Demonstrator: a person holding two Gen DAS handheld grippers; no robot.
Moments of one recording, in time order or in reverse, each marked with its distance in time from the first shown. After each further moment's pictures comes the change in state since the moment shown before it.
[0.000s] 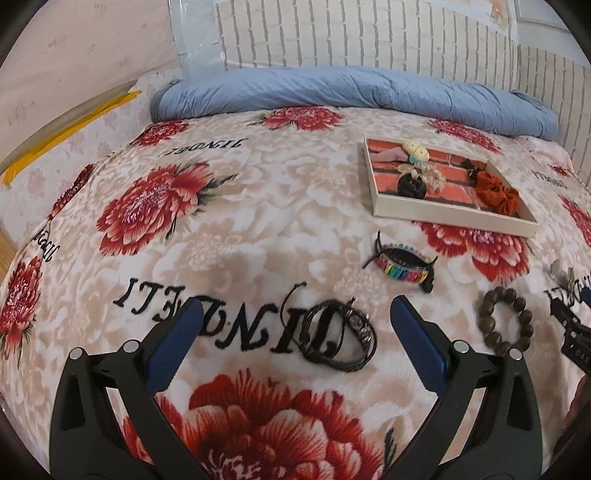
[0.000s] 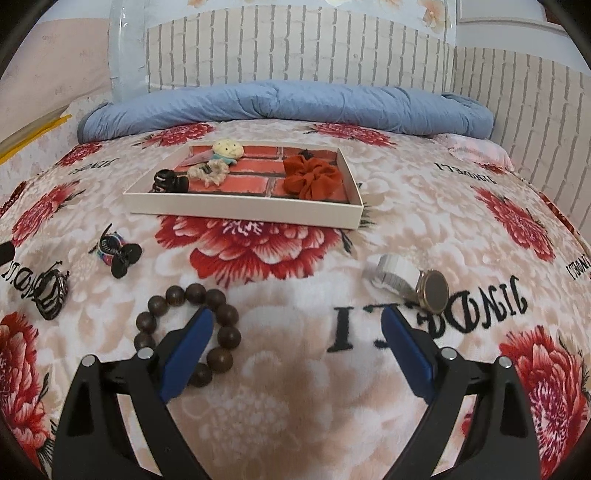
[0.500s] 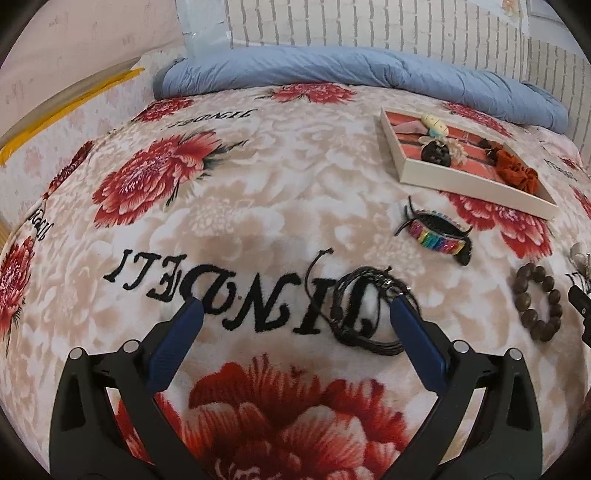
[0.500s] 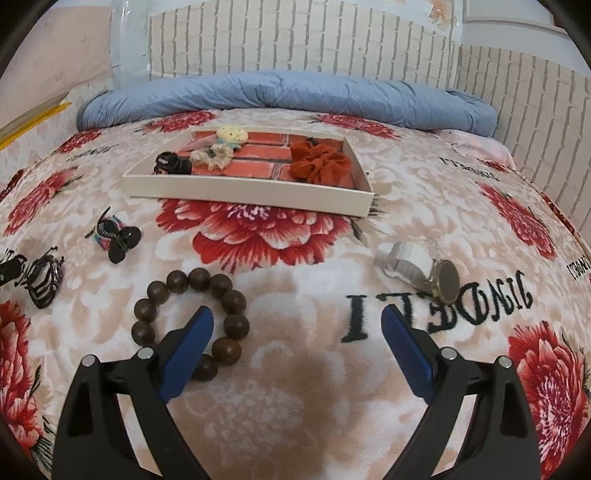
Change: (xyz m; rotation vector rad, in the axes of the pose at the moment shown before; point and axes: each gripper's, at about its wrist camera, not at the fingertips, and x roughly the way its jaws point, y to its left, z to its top) left arm 0.038 0.019 -0.024 -0.020 0.063 0.010; right arm 0.016 0.018 -0.005 -0.043 0.045 -0.009
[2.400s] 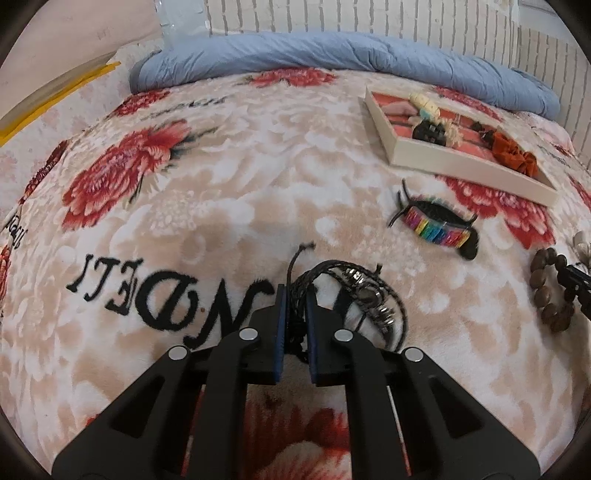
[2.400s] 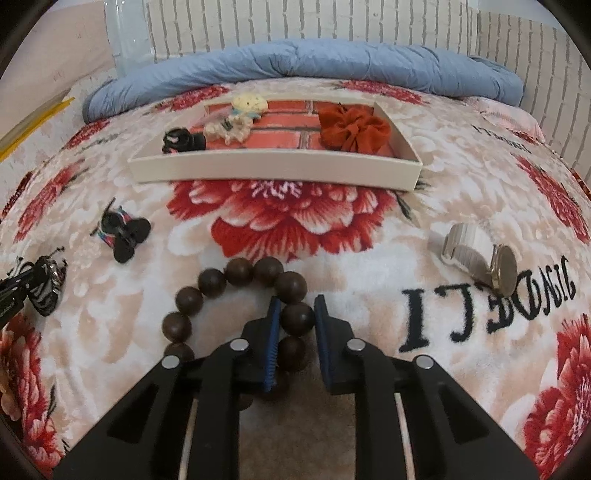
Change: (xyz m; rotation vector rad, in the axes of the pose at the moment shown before) left arm 0.028 -0.013 0.006 0.037 0.019 -0.064; right arm 0.029 0.008 0.011 0.058 0.082 0.106
